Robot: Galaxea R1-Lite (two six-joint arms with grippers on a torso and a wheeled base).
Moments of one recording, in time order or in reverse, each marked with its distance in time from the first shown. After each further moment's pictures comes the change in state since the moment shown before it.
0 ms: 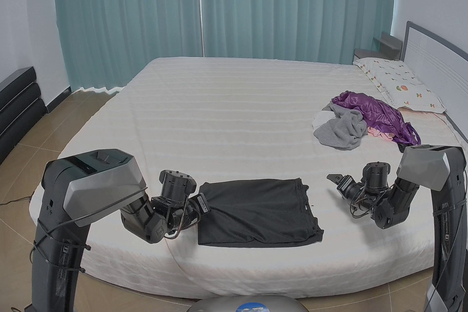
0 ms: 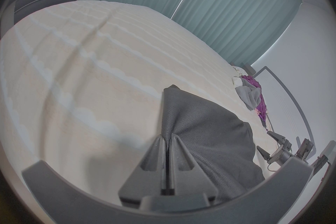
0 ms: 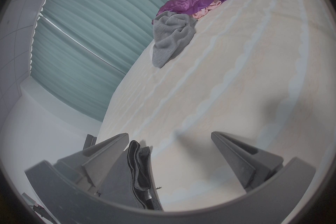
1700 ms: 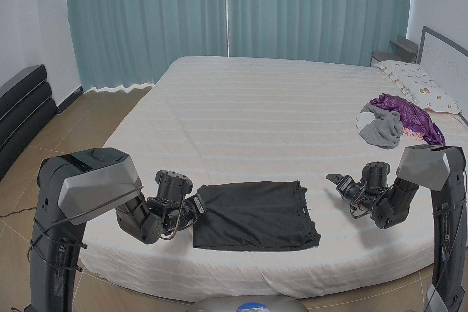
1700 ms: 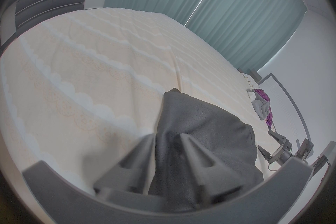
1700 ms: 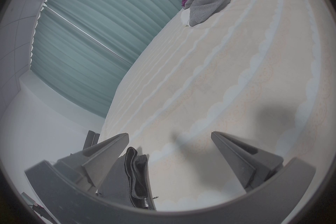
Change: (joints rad) left arm 0.004 -0.024 0.041 -0.004 0.002 0.000; right arm 0.000 0.000 0.000 0.000 0.000 0.000
